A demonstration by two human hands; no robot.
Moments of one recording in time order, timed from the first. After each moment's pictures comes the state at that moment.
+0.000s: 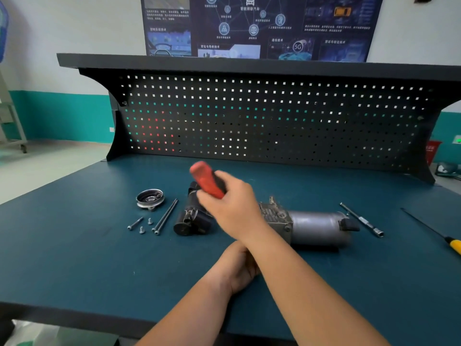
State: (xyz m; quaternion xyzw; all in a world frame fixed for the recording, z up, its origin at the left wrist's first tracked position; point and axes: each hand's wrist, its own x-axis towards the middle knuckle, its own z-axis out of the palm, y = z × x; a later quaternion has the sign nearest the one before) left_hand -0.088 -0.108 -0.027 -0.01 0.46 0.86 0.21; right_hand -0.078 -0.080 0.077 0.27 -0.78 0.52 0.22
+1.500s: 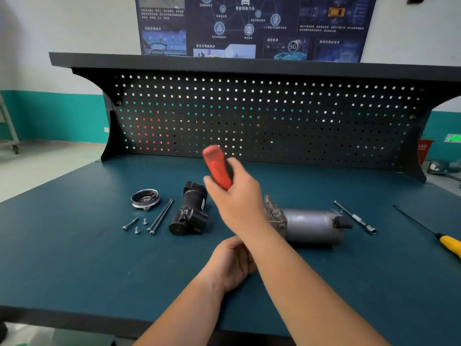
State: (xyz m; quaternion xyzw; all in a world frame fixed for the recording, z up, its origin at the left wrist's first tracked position) left_hand -0.084 -0.115 -0.024 0.04 0.45 0.87 0.21; right_hand -0.076 -0.070 0.084 0.23 -0.77 0.51 0.31
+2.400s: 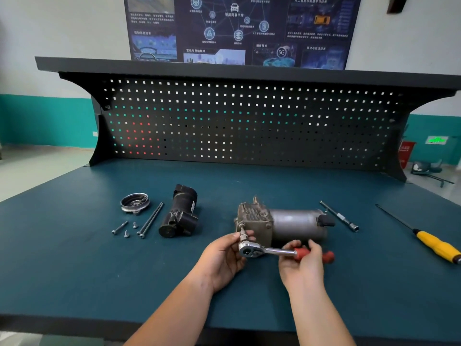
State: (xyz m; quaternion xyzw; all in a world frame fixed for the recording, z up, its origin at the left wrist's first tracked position) left_hand -0.085 -0.112 -0.025 0.02 0.45 0.87 0.19; right_hand -0.060 0.036 0.000 -0.23 -0.12 0.95 0.15
